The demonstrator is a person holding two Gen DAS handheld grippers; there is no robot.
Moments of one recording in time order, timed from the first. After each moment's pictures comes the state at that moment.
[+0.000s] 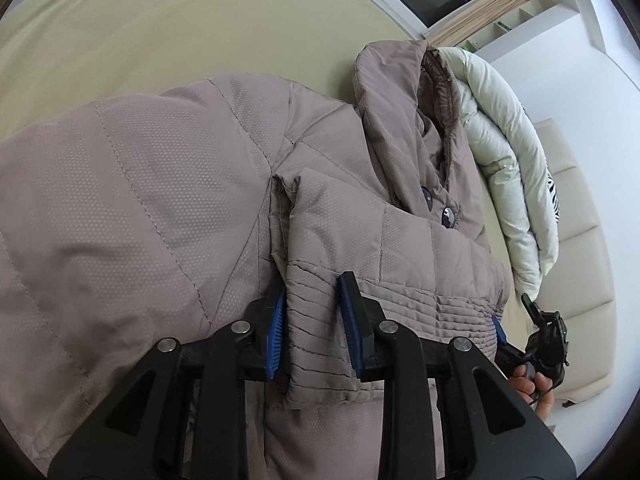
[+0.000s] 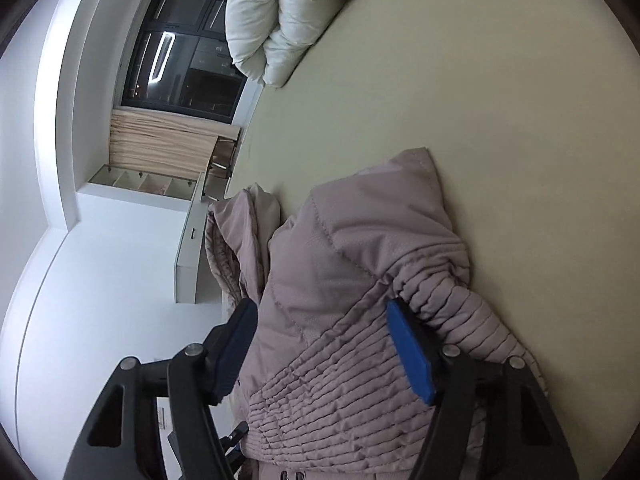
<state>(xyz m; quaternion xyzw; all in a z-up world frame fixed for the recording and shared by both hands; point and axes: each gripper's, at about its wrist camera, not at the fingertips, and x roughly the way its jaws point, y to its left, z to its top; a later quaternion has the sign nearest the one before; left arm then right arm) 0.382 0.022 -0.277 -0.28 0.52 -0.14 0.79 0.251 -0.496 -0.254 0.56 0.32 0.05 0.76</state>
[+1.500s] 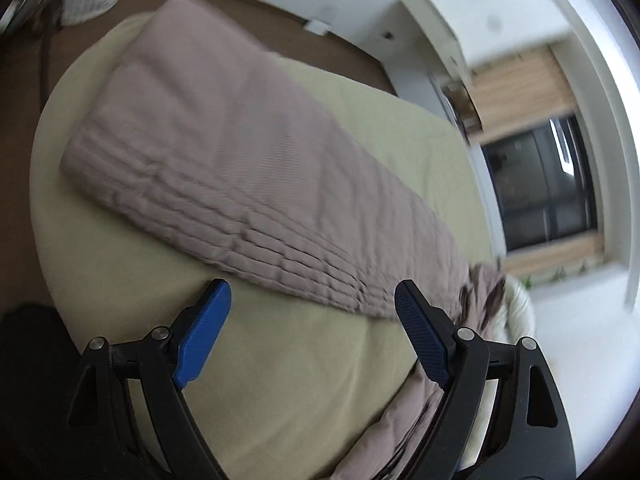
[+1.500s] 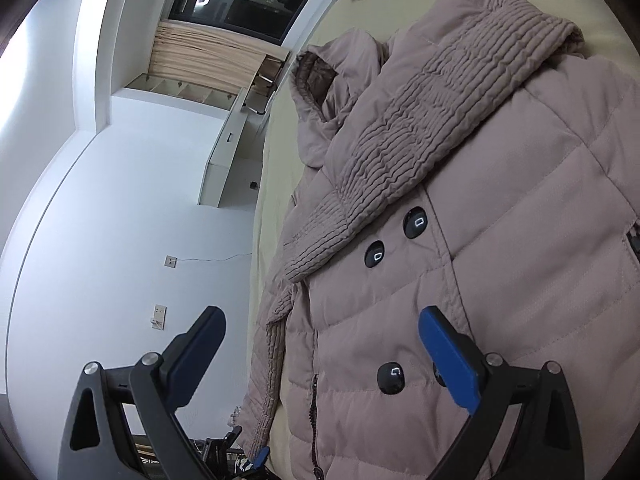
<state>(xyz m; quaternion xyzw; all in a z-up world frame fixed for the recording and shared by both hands) -0.003 0.256 -0.286 -0.55 0.33 0.17 0.75 0.117 -0.303 -0.210 0.49 0.38 0.17 0.77</state>
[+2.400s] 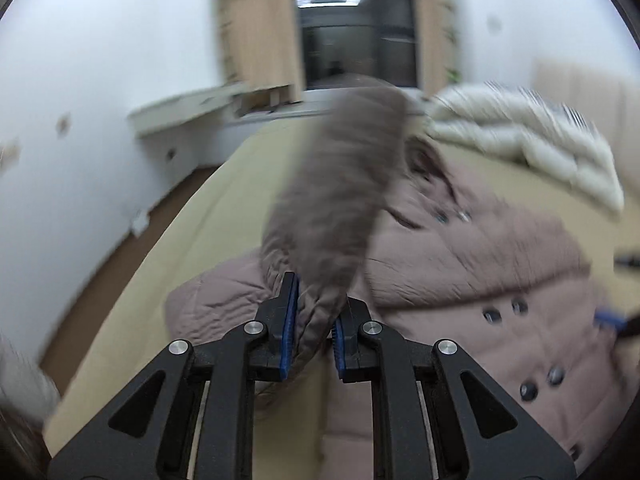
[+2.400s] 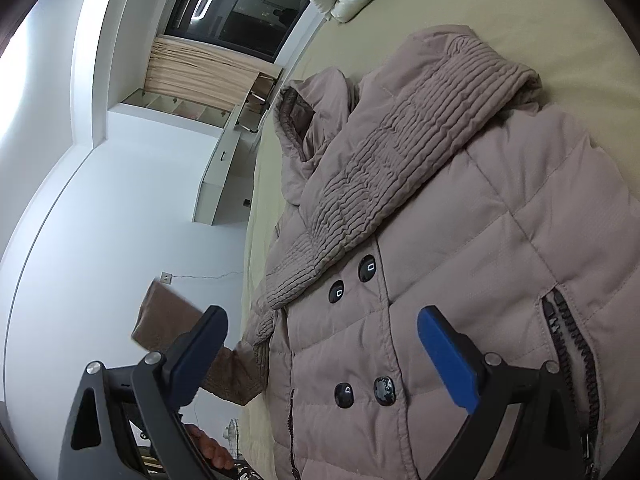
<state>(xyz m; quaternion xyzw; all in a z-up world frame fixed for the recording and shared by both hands) 0.101 -0.043 -0.157 0.08 0.28 -0.03 0.96 0.110 -0.362 -0.213 0.50 0.36 0.15 0.77</state>
